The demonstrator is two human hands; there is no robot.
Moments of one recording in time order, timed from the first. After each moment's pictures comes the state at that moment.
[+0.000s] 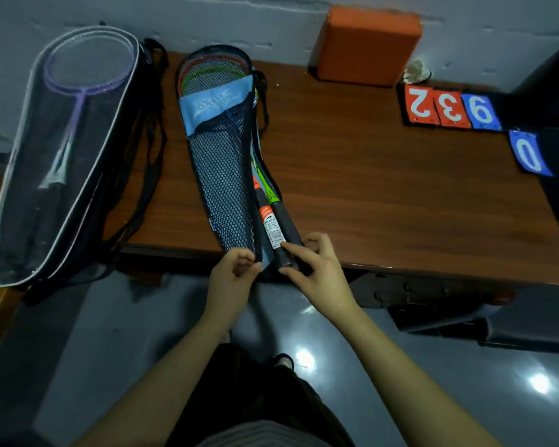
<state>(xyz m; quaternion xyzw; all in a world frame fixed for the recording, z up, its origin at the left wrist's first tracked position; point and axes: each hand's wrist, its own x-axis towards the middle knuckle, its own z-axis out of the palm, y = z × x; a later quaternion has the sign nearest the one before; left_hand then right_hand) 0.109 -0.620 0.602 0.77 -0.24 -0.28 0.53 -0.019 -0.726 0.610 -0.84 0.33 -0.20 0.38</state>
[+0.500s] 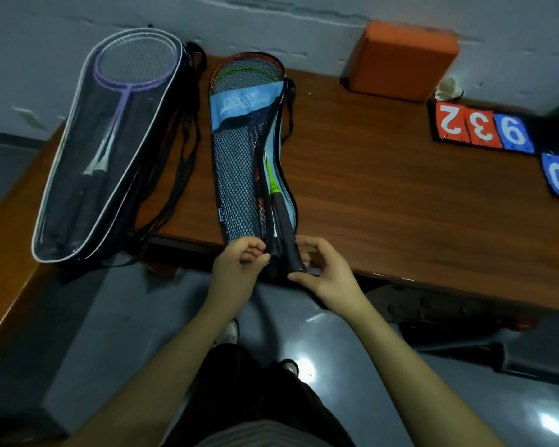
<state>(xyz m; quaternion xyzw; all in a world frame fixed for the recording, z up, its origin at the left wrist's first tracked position) 0.133 -0.602 0.634 0.79 -0.28 -0.23 0.50 0.003 -0.715 0.627 -0.73 0.29 -0.15 0.61</state>
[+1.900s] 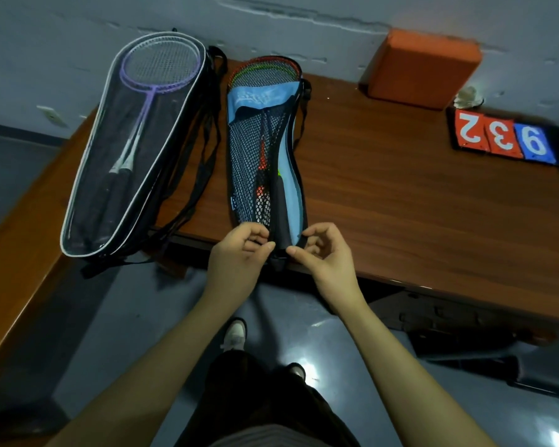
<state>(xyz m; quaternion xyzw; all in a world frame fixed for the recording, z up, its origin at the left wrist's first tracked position) 0.153 -0.584 0.670 0.79 -0.26 -0.19 0.52 0.048 -0.689 0.654 -0.62 0.31 -0.27 0.66</state>
